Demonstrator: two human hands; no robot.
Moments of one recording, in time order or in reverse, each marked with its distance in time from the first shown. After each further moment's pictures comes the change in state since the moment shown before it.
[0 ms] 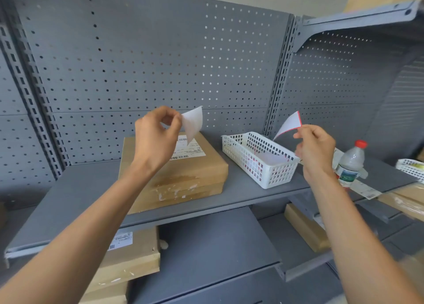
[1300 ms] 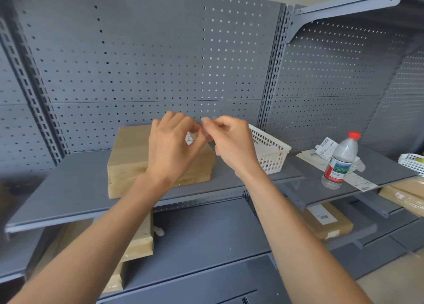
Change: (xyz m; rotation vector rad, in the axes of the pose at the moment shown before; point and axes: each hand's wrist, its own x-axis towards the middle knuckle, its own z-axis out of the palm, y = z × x) left_hand -0.059 0.038 0.042 0.303 0.143 0.469; right_hand -0.102 -0.039 0.066 -0.162 -0.529 -0.123
